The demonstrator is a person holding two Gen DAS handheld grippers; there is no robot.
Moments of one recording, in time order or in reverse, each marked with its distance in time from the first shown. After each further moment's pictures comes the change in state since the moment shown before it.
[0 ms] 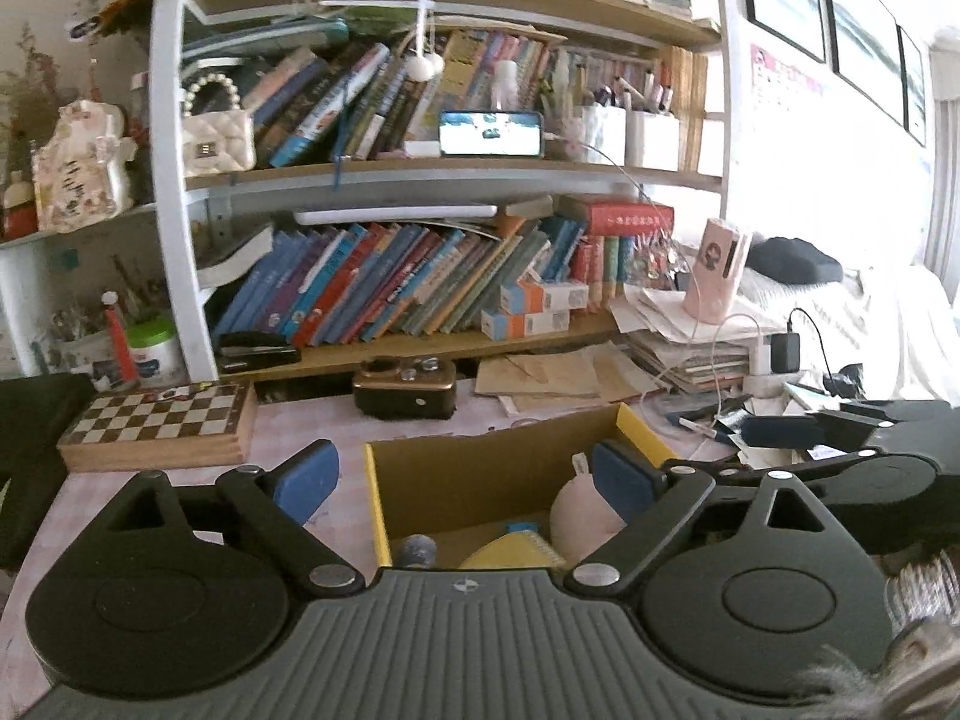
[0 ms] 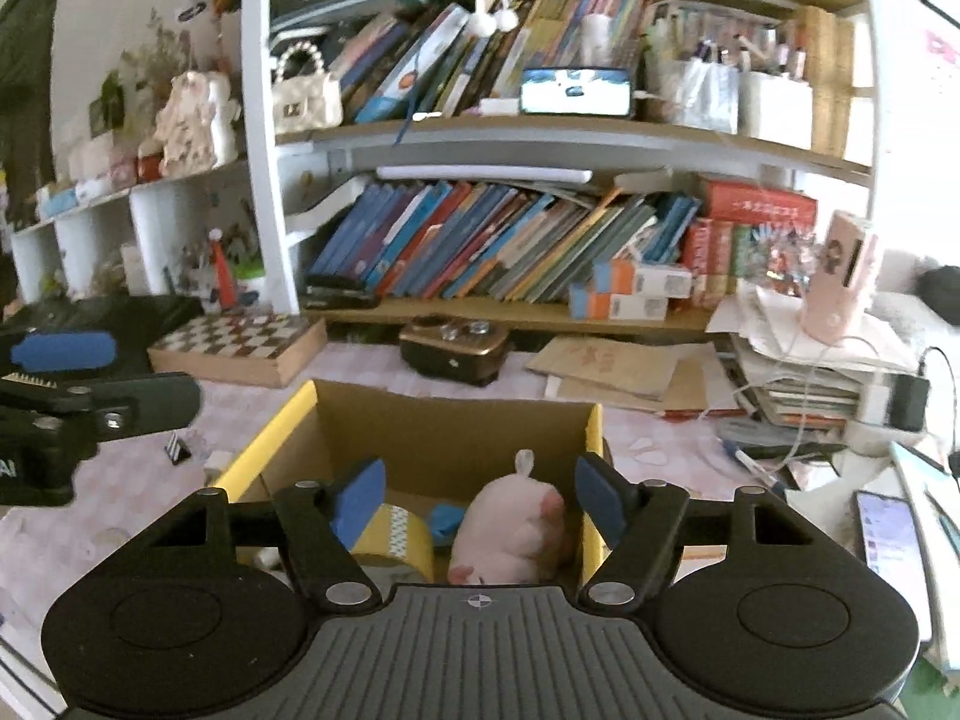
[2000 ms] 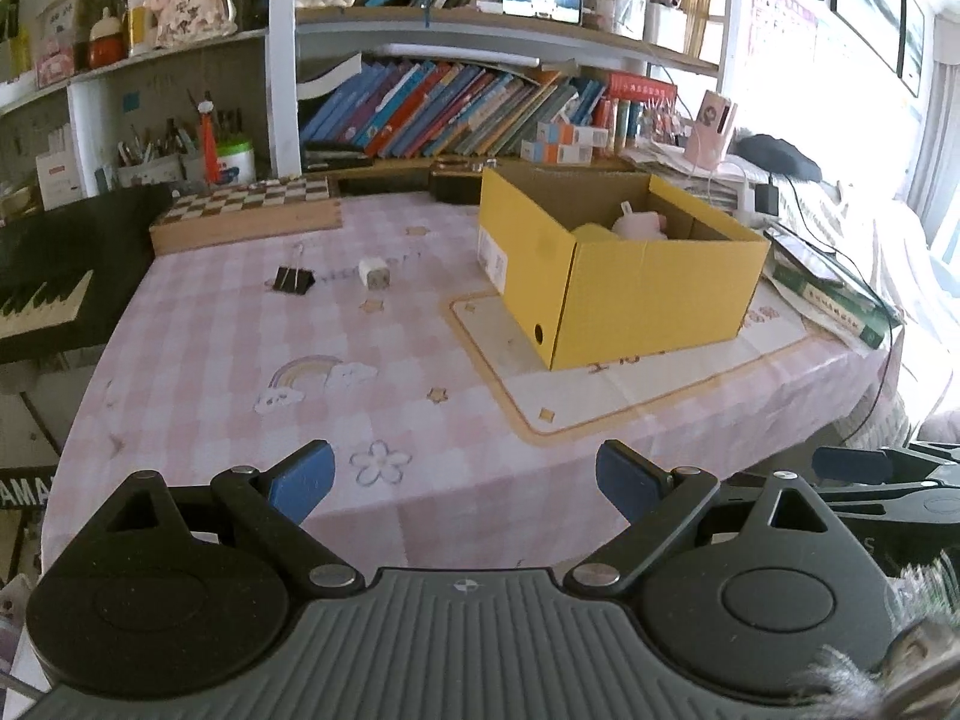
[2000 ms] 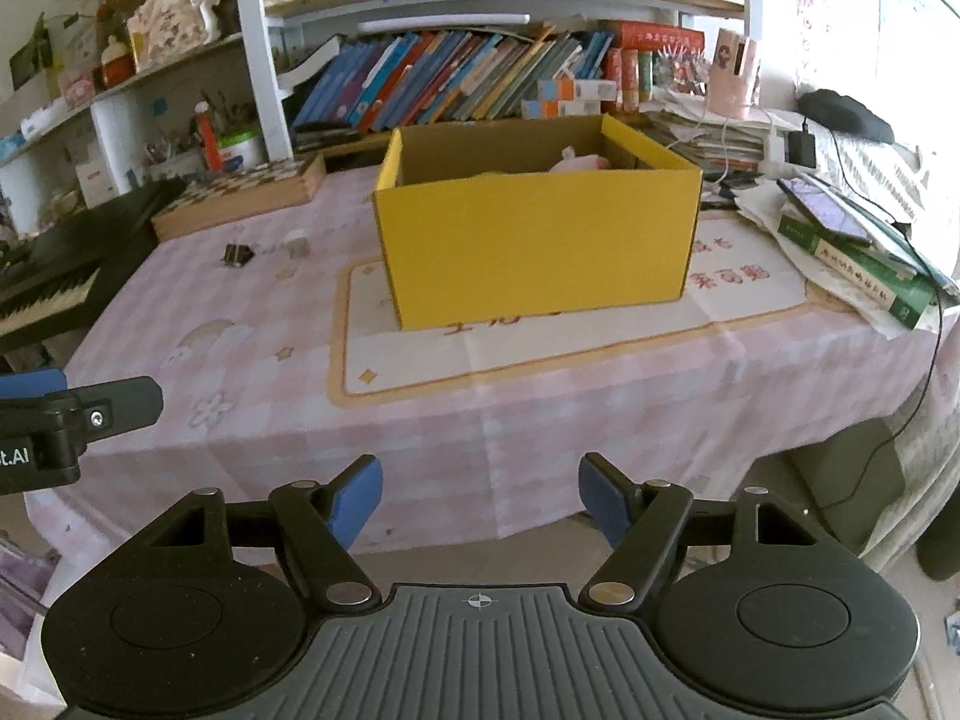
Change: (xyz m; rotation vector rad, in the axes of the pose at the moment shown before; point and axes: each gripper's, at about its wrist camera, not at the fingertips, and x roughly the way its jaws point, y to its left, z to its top) left arm -0.148 0.132 -0.167 -0.030 0.230 -0.058; right arm -0.111 0.191 -0.161 0.199 0.221 -0.218
